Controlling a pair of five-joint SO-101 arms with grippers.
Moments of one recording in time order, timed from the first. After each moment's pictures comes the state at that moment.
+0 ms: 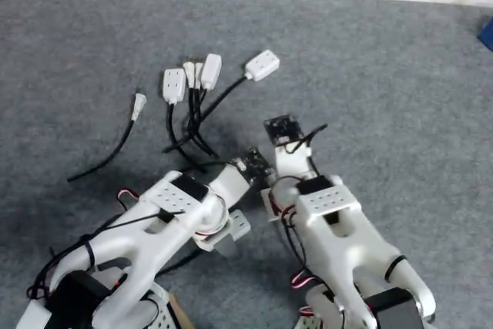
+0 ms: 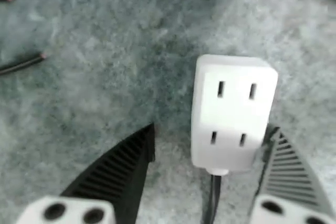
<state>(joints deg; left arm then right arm) 25.1 -20.6 59.5 52.7 -18.1 -23.3 -22.5 60.8 40.2 1.0</state>
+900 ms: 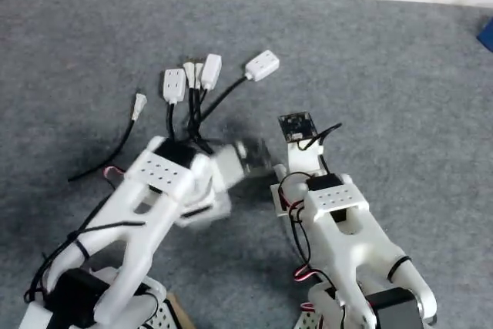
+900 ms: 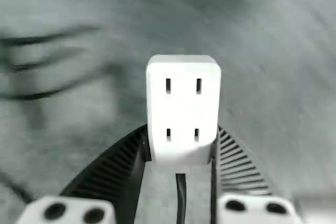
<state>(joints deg) 18.0 -20.4 43.1 72.4 -41.5 -20.4 -22.5 60.8 40.2 1.0</state>
